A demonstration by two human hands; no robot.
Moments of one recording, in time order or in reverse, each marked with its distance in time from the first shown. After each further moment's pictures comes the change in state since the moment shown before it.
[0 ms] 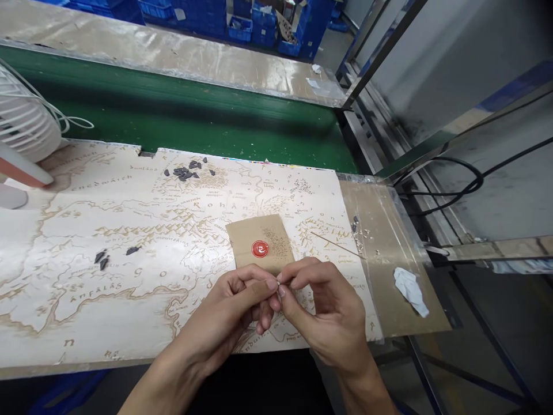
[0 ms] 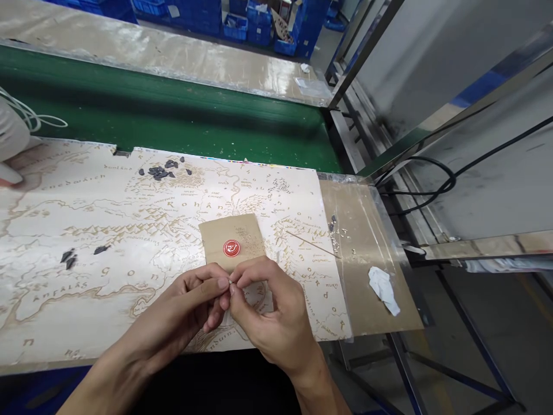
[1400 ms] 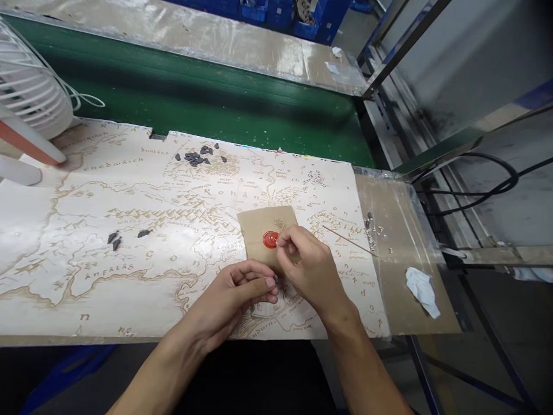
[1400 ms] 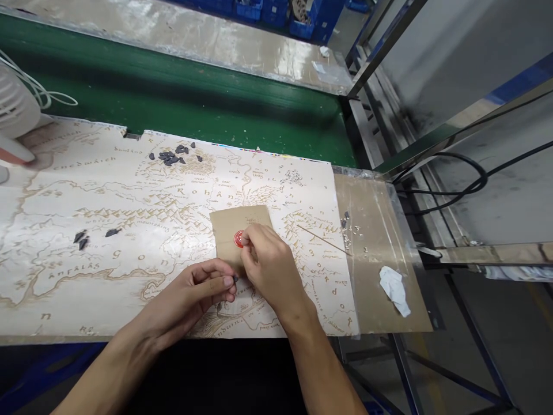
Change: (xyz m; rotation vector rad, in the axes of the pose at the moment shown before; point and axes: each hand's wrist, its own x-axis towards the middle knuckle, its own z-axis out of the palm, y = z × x) left_hand -0.001 -0.012 -0.031 0.007 0.111 -0.020; right_hand 0.042 0.035 0.009 -0.584 -0.171 -0.040
